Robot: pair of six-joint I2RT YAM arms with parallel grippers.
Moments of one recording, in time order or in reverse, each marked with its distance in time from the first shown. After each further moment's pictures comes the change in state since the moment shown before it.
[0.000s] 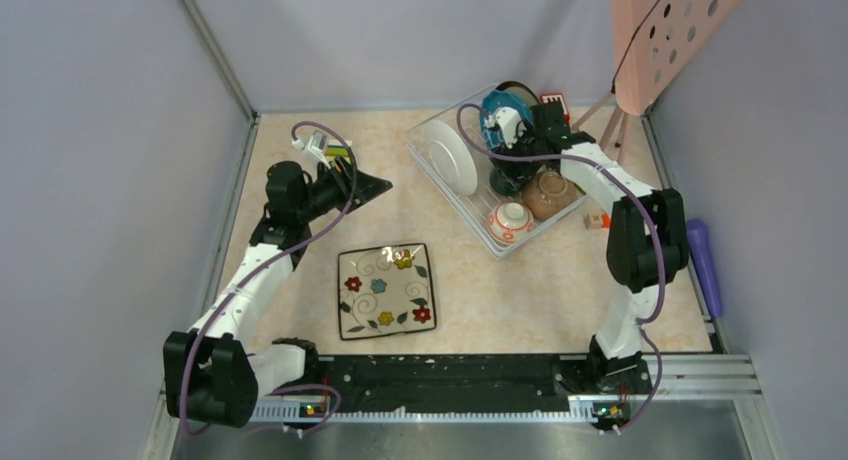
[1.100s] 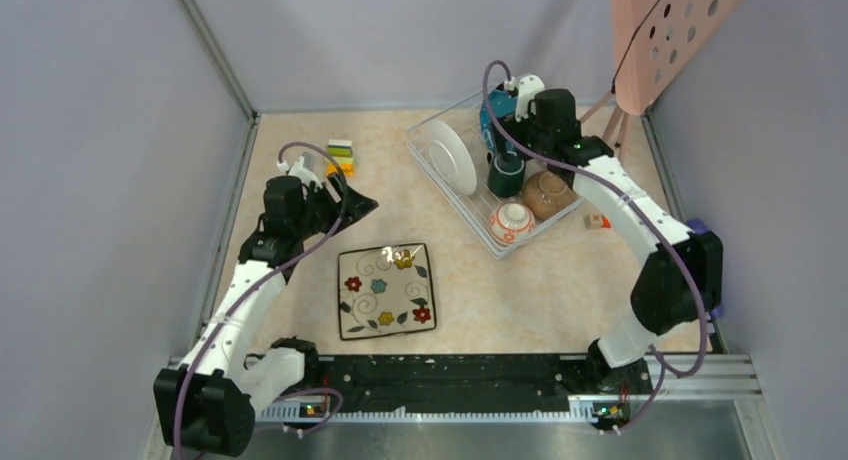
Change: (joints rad) left arm -0.001 -0.126 -0.001 -0.372 -0.250 0.120; right arm 0.087 -0.231 -0.029 0.083 0.266 0.426
